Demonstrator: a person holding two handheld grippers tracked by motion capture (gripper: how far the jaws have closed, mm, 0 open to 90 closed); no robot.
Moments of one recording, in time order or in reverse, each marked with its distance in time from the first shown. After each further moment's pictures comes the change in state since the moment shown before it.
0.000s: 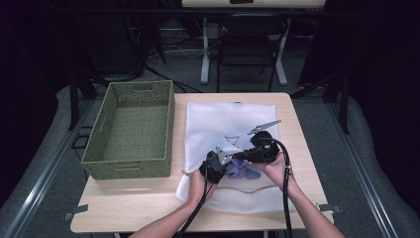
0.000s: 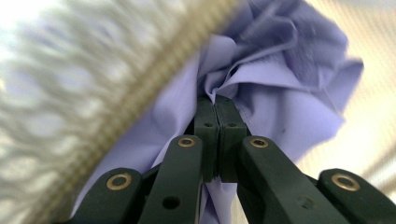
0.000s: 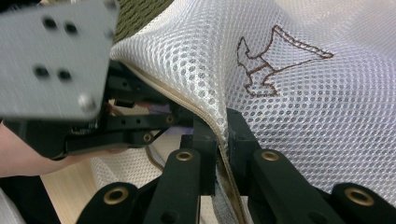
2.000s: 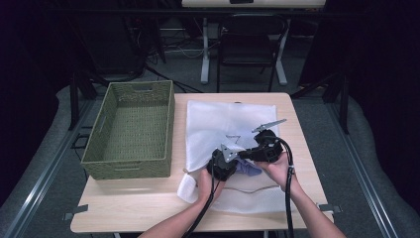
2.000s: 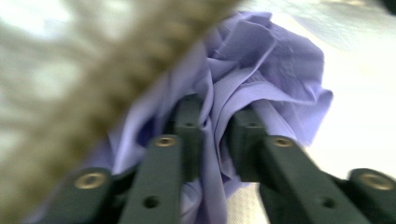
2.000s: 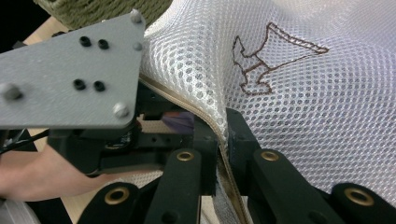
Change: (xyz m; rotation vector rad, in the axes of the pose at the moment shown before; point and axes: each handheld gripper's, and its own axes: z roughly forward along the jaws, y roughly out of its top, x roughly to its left) left arm -0.011 0.007 0.015 -0.061 -0.042 -0.045; right arm -0.005 -0.001 -0.007 -0.023 0.018 0.066
